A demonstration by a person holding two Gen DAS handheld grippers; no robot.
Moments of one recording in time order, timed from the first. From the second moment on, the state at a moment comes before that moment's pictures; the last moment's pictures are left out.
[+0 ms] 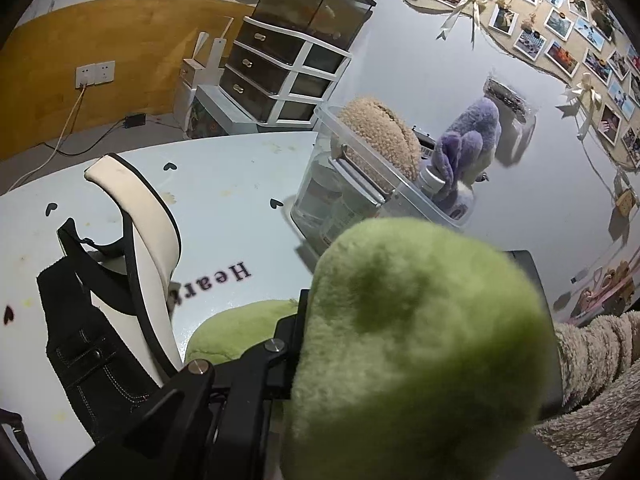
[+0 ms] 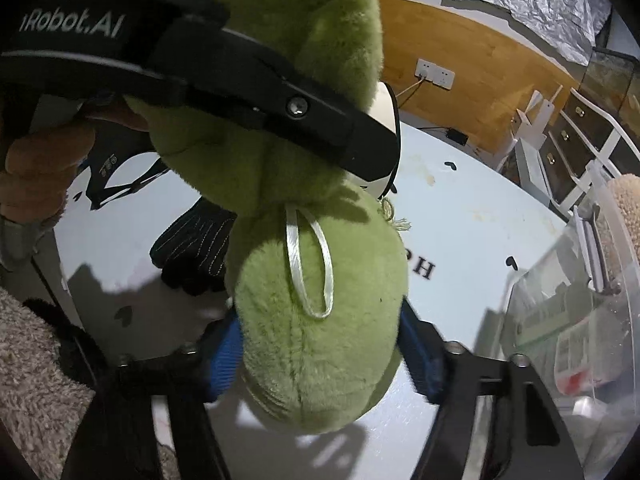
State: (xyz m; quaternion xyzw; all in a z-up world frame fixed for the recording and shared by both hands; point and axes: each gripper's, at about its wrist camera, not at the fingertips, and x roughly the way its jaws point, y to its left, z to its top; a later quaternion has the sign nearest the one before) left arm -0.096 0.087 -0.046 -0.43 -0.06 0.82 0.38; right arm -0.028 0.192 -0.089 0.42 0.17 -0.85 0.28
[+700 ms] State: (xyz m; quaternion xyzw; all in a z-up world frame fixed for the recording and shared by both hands) left arm -0.147 0.218 0.206 -0.20 -0.06 0.83 0.51; right arm -0.051 0.358 0.155 0.25 0.11 -0.94 0.20
